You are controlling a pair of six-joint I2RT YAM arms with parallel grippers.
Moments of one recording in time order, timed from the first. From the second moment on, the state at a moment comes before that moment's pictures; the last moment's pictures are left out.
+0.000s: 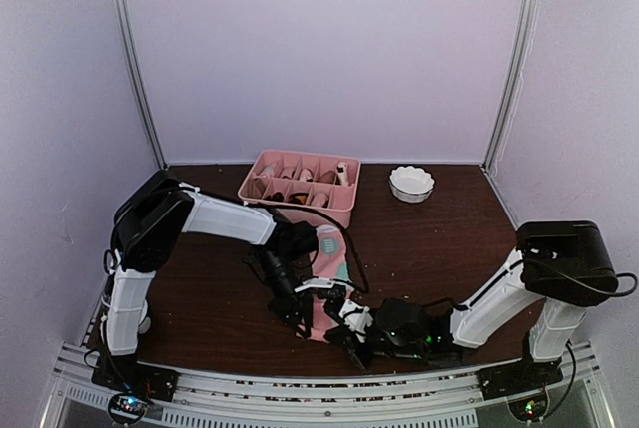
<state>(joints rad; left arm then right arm) -0.88 2.21 1.47 -0.98 0.82 0.84 1.29 1.80 0.49 0.83 0.12 0.16</state>
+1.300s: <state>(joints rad) -1.00 1.70 0.88 -0.31 0.38 0.99 1.05 1.87 0.77 0.41 -0.35 0.71</state>
